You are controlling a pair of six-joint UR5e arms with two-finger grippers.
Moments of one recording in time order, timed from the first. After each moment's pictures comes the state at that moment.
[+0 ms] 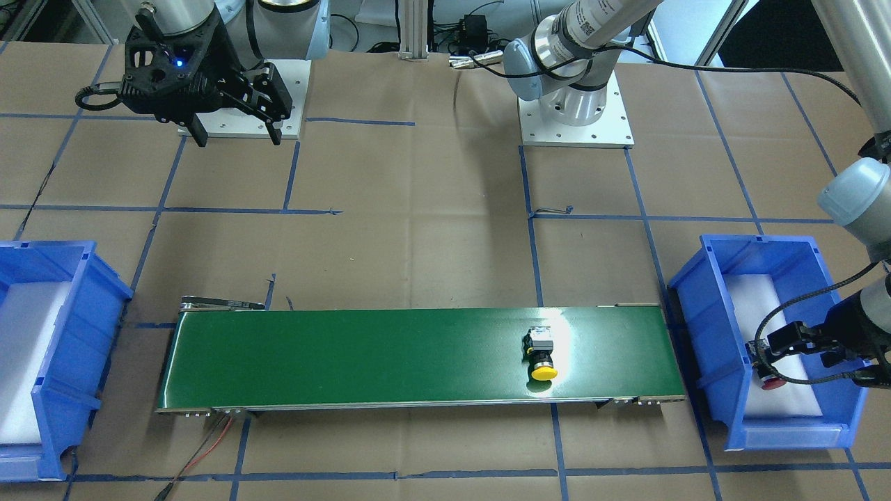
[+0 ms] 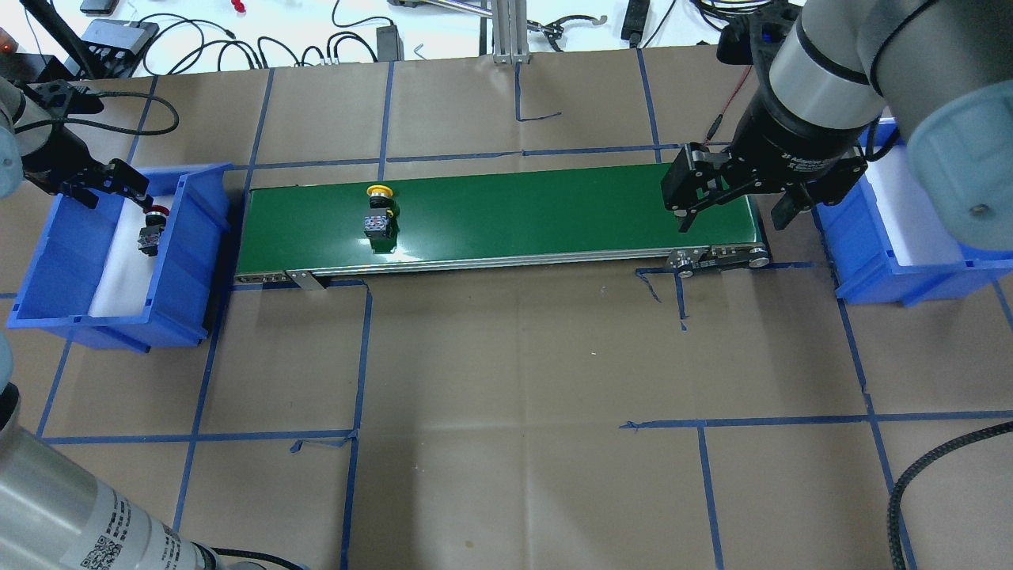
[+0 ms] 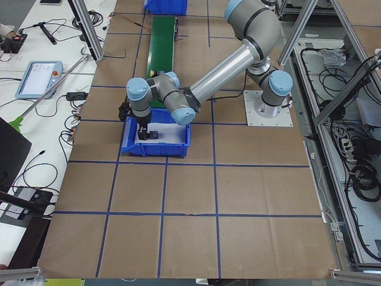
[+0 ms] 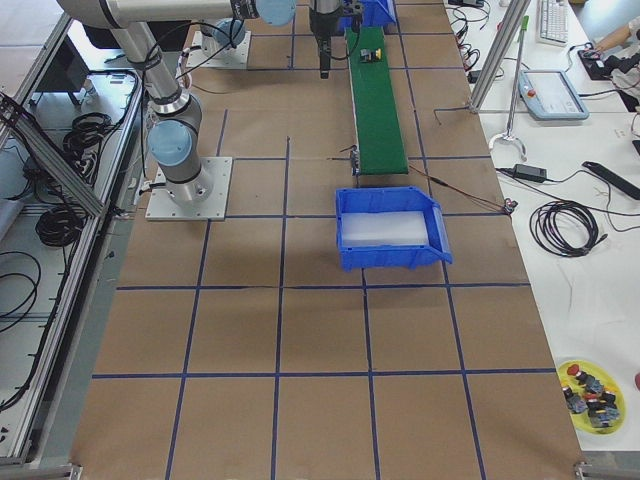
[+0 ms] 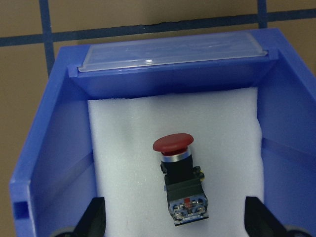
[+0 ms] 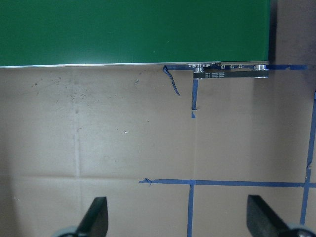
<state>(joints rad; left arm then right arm) -1.02 -2.10 -1.50 -1.08 1.53 0.63 1.61 -1.69 1.67 -1.57 -1.51 0.03</state>
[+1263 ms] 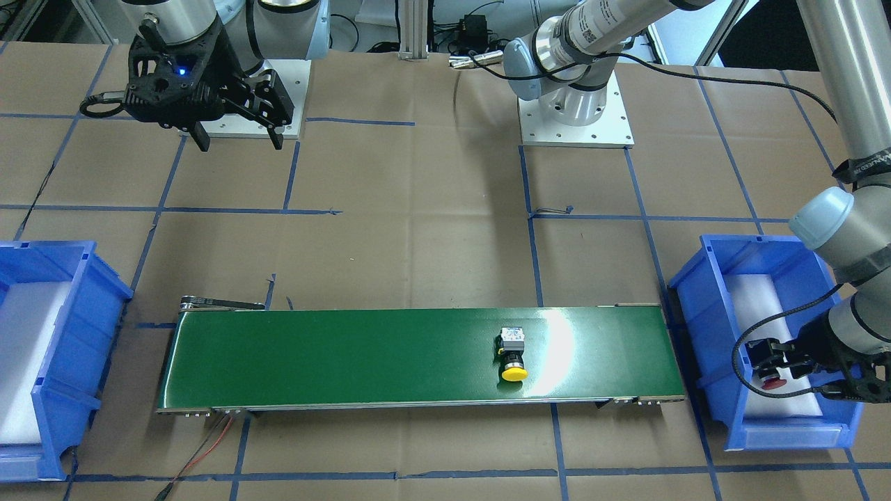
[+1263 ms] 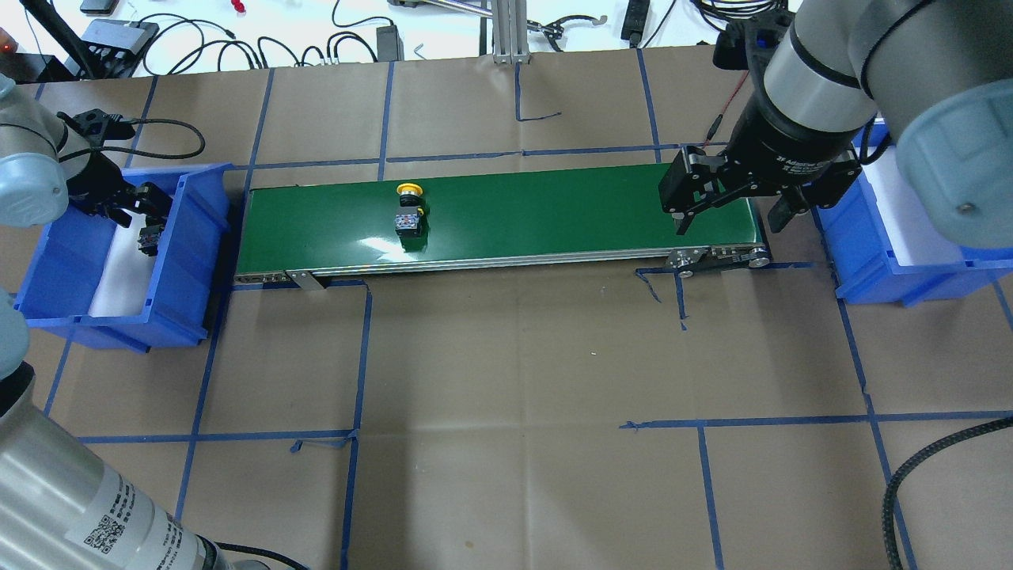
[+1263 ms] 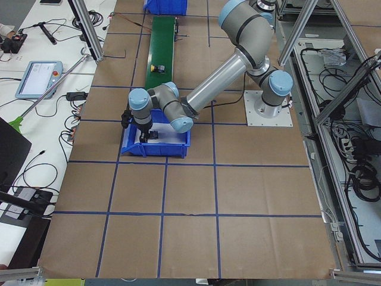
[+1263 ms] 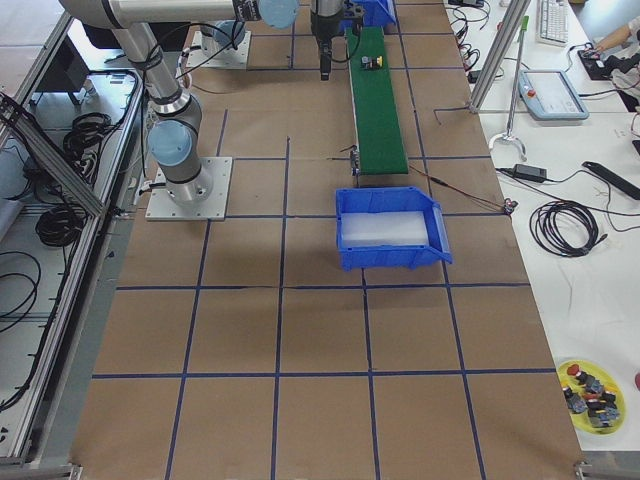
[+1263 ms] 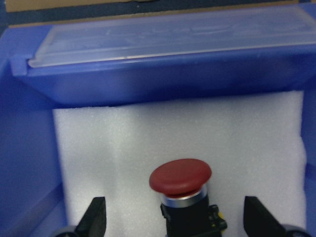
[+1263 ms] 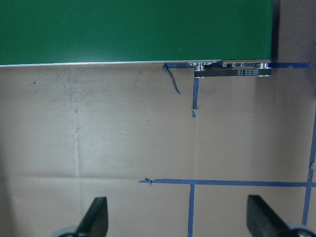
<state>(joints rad) -1.03 -2.15 -1.54 -0.99 1.53 0.61 1.61 -1.68 1.67 -1.57 -1.51 0.03</state>
